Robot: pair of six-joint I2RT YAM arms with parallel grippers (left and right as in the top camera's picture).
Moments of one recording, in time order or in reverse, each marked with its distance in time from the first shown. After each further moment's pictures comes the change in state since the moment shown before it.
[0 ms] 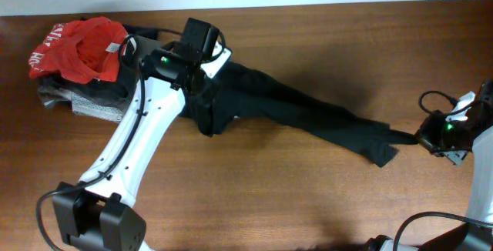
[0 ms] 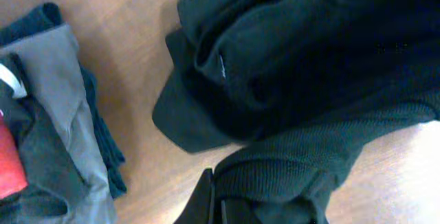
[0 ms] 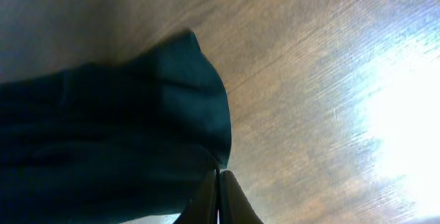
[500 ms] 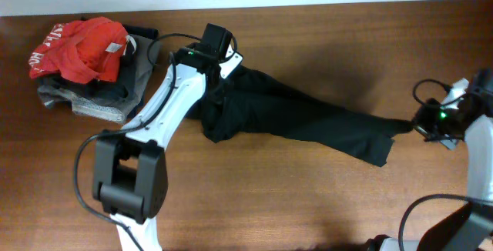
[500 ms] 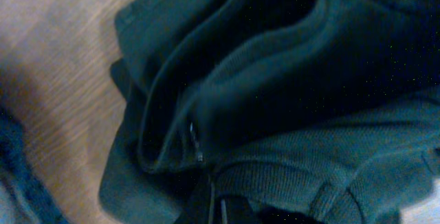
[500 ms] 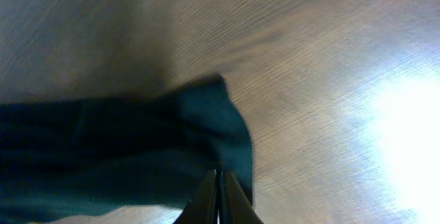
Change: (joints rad) left arm 0.006 0.278 0.000 0.198 0.027 0.058; right arm 0.069 0.097 0.000 0.179 -0.027 0.000
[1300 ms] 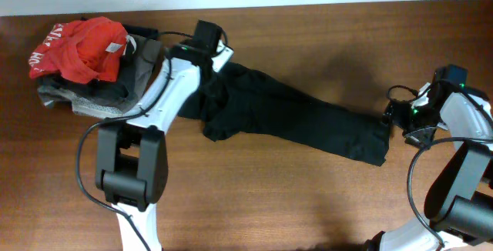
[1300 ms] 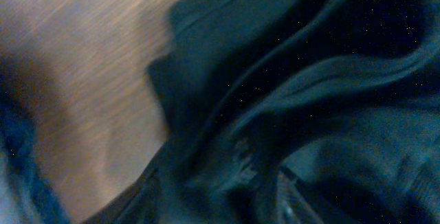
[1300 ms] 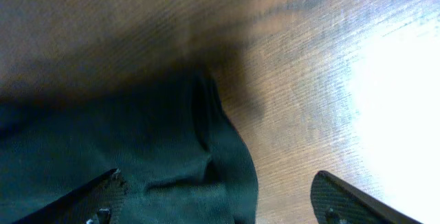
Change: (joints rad) left arm 0.077 0.069 0.082 -0.019 -0.001 -0.034; right arm 0.066 0.279 0.019 0.021 0.050 0.012
